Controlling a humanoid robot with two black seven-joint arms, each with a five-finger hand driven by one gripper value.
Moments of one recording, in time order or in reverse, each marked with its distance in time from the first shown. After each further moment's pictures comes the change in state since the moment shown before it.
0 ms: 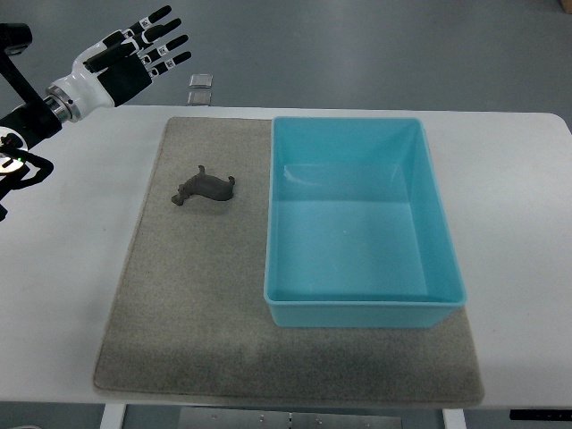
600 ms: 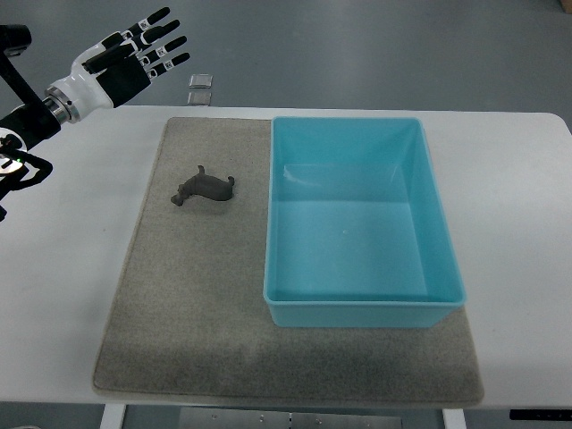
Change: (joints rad) left arm 0.000 0.001 0.001 0.012 0.000 0.000 -0.002; right arm 0.000 0.000 0.000 0.000 -0.001 0.000 0.000
